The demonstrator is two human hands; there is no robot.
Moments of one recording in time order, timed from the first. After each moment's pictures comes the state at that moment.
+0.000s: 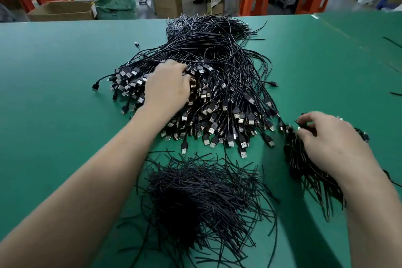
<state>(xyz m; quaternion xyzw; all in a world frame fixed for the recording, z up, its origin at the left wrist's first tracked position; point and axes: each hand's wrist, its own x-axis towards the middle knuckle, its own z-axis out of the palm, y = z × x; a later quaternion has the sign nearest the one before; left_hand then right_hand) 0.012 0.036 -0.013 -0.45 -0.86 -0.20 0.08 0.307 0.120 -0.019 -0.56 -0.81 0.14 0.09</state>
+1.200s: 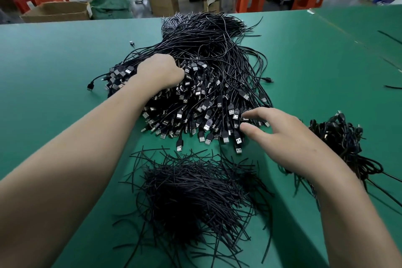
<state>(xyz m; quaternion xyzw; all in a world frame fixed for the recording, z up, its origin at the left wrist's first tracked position) -0.018 0.068 0.011 -0.42 -0.91 -0.07 -0.03 0.276 0.087 -0.007 -0.37 -0.88 0.29 0.10</state>
